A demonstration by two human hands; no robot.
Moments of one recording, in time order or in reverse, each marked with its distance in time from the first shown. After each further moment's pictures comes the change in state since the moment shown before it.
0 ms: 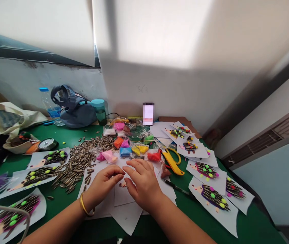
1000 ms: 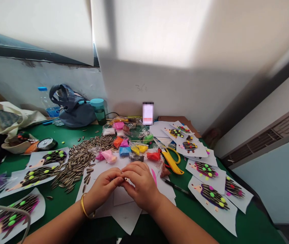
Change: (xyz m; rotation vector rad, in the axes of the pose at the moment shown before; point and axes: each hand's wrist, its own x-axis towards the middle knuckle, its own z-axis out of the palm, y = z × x) left_hand -0.003 0.002 0.005 -0.098 -0.077 0.037; right_hand 0.002 0.000 0.008 0.257 0.060 -0.029
